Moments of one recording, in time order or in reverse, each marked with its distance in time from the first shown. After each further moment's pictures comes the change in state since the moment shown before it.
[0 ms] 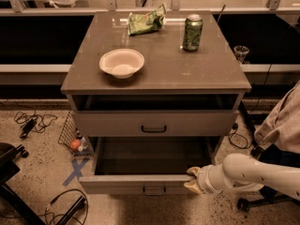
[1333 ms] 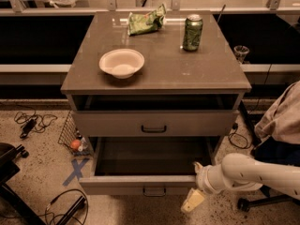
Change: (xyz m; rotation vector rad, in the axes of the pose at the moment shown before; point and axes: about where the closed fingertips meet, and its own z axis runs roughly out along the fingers) arm 0.000 0.002 0.002 -0.006 0.006 -0.002
